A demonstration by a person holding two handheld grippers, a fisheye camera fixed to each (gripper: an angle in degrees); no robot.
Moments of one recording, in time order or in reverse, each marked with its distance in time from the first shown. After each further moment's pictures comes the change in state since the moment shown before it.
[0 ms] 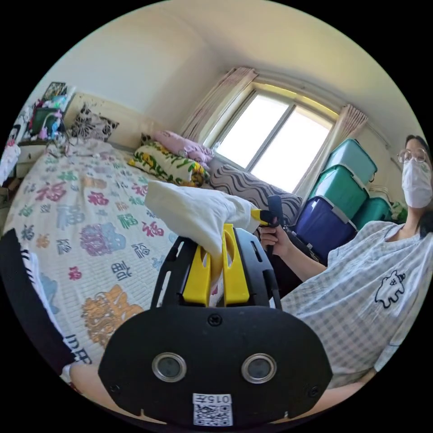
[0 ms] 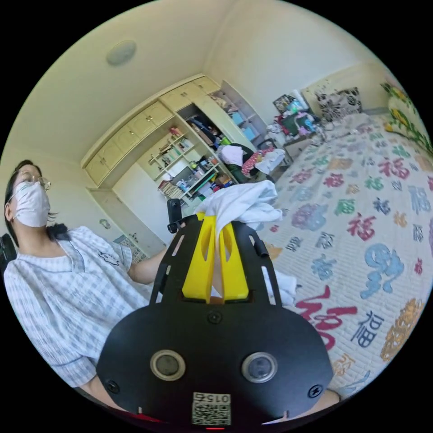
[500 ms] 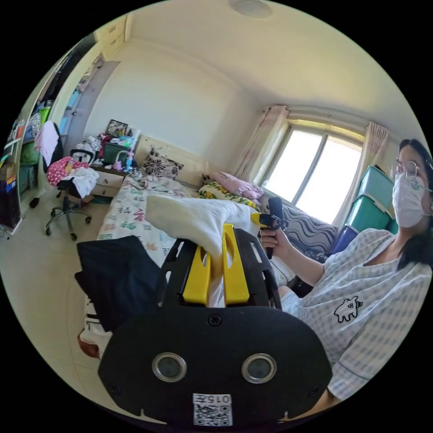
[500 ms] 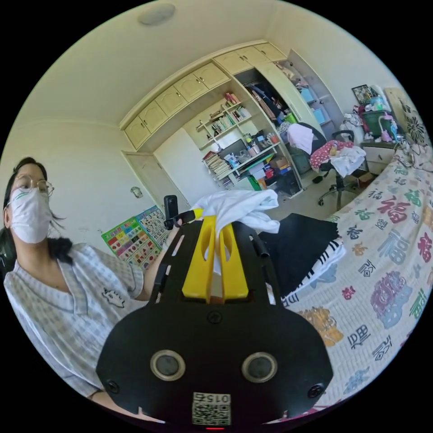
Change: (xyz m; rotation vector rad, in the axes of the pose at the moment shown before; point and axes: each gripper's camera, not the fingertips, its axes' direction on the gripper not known) left arm 0.045 -0.052 -0.270 0.199 -0.377 -0.065; right arm -0.019 -0.048 0.367 -0.209 -0.267 -0.186
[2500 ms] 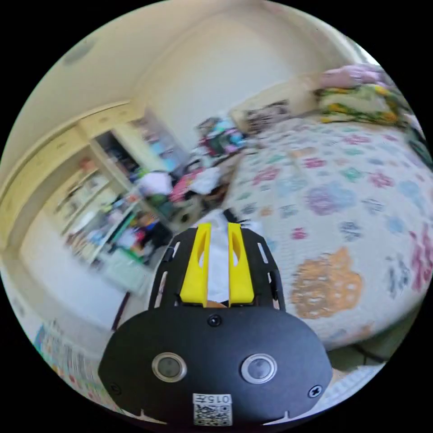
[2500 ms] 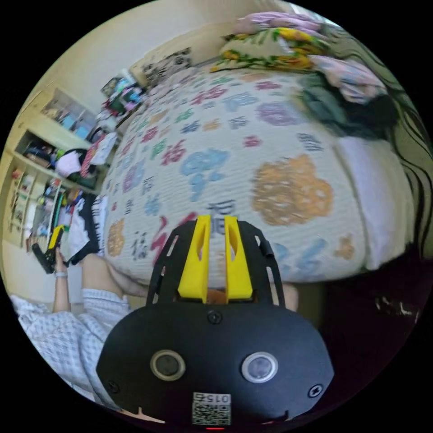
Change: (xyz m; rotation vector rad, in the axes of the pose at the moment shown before) left arm -0.093 0.479 0.529 -0.322 -1.133 0.409; right arm 0.120 0.273 -0.342 0.052 1.115 0.995
